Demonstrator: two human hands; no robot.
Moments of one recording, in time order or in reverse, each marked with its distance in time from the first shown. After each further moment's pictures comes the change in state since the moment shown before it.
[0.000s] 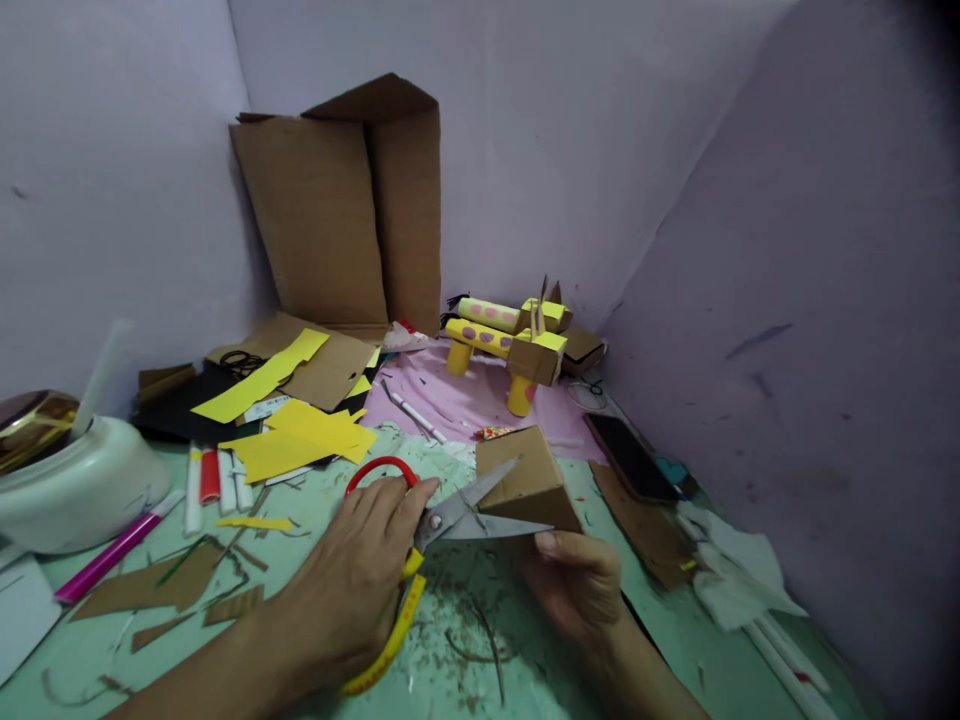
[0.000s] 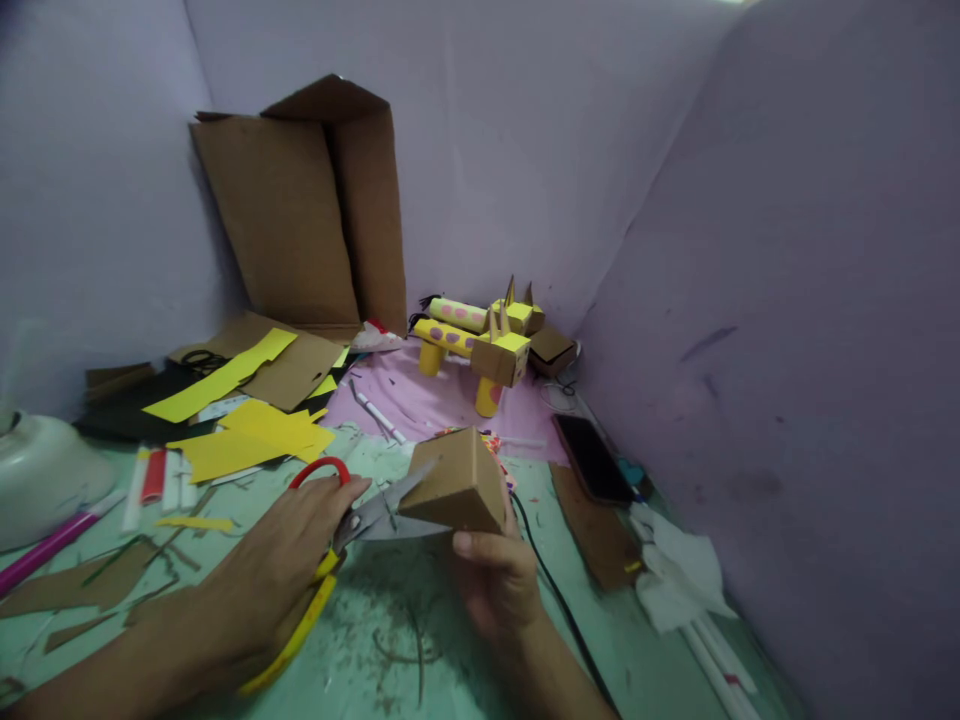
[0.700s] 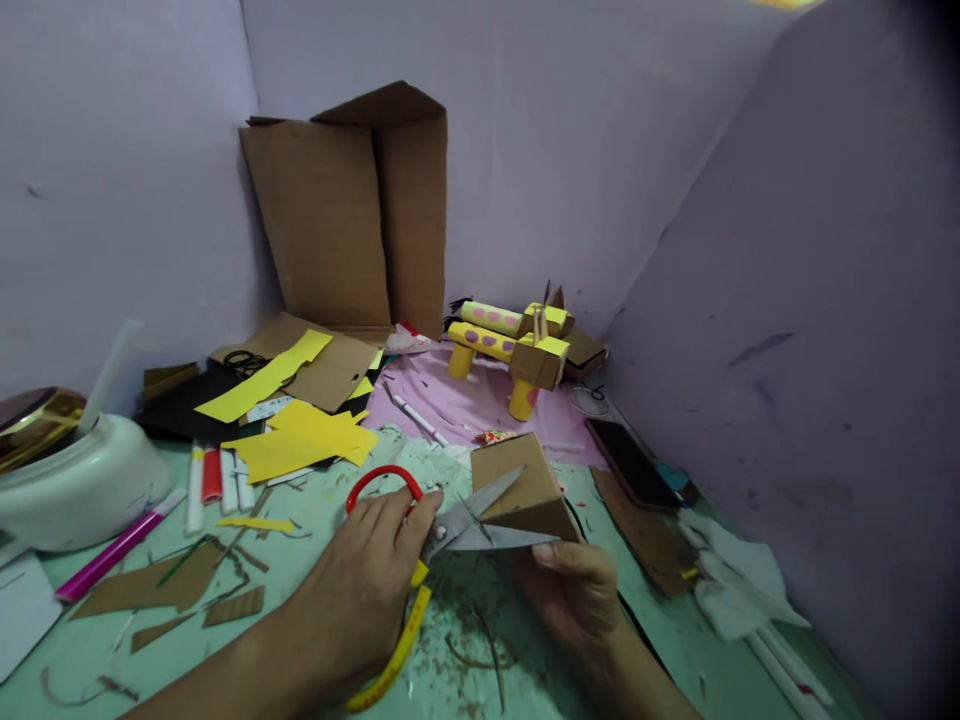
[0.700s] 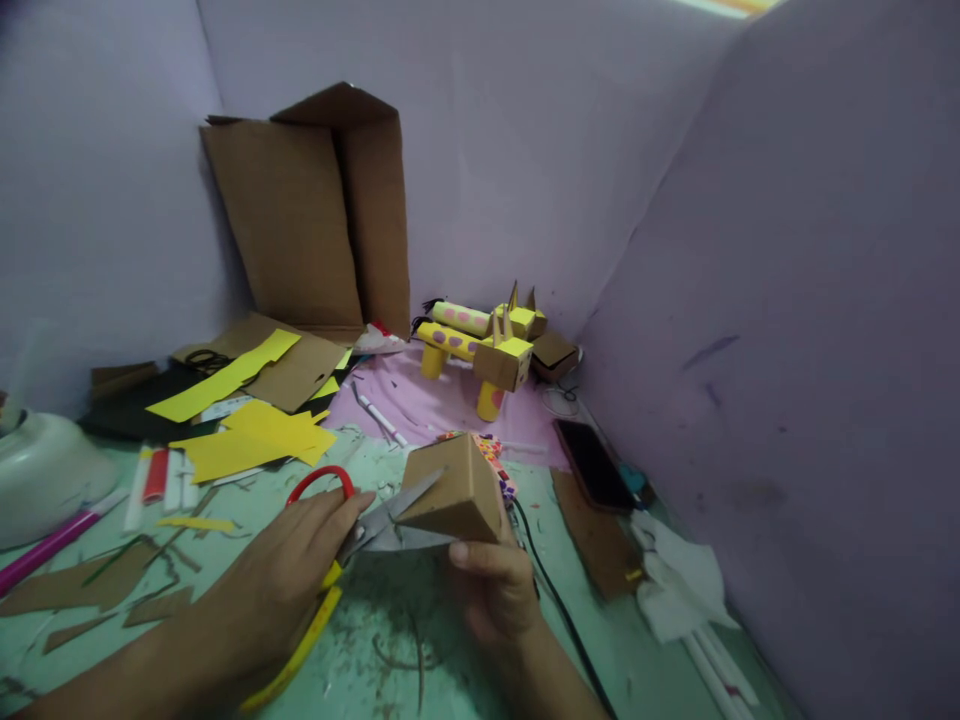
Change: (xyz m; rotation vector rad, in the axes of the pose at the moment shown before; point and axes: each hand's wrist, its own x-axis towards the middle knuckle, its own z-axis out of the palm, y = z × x) left_hand 0.000 0.006 0.007 0.098 0.044 0.035; right_hand -0.002 0.004 -0.002 -0.001 -0.048 0.068
